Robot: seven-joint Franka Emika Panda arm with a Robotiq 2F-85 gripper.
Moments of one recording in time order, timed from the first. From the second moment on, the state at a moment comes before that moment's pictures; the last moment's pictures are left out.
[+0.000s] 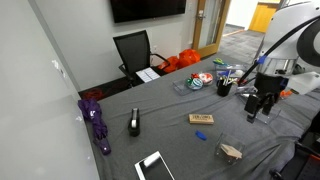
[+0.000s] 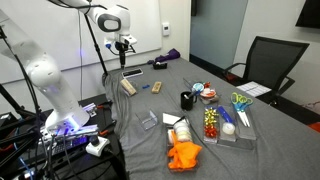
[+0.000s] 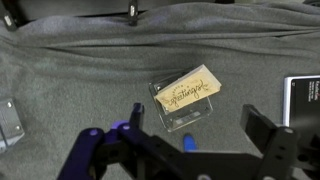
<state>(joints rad) 0.20 -0.30 0.10 -2.55 0.26 2.09 0.25</state>
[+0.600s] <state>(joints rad) 0.20 -0.15 0.11 -2.57 0.53 2.27 0.48</state>
